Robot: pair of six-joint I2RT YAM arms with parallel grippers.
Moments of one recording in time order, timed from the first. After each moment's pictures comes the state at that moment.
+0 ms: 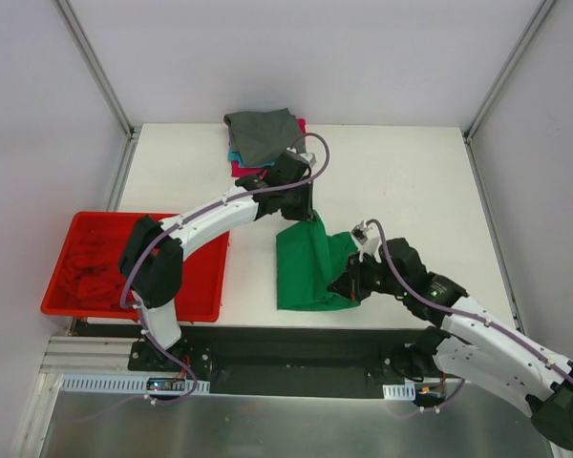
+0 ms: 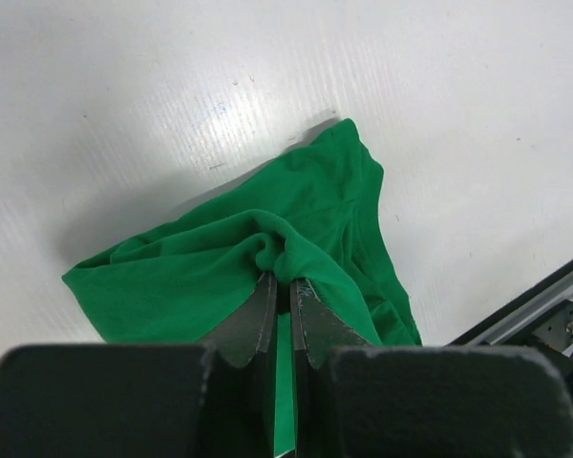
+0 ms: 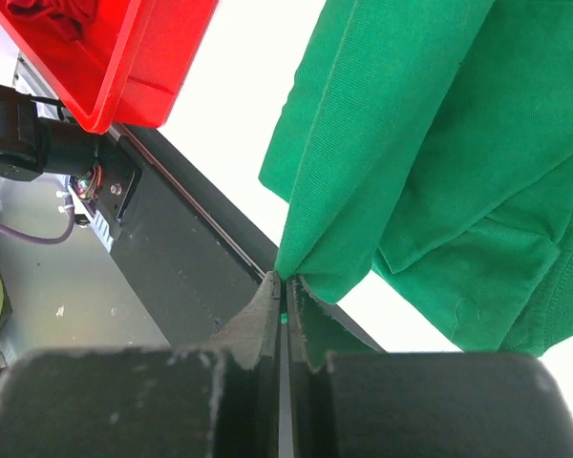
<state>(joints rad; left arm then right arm) -0.73 1.80 1.47 -0.51 0.12 -0.57 0.78 0.76 0.52 -0.34 -0.30 0.55</state>
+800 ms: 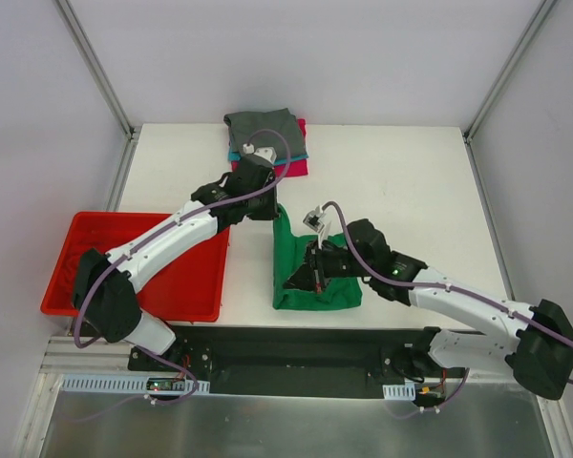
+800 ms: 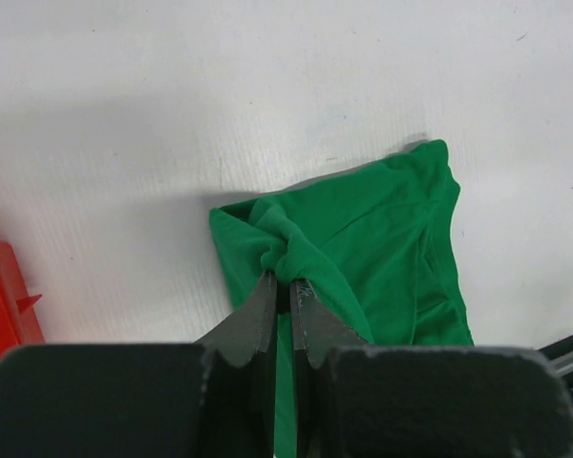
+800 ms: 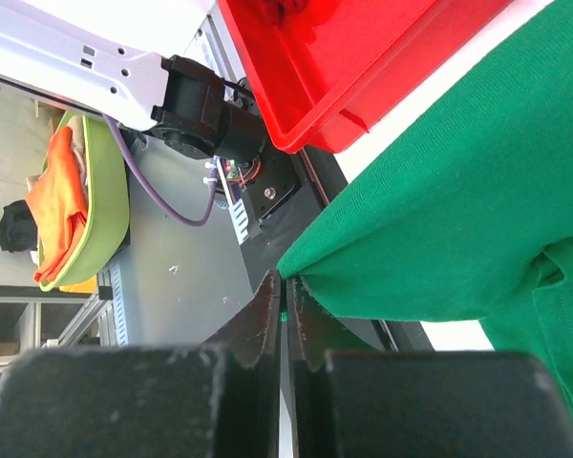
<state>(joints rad) -0.66 1.48 1.26 -0.54 -0.09 -0.56 0.93 1.12 0.70 0.03 -0.55 0.61</state>
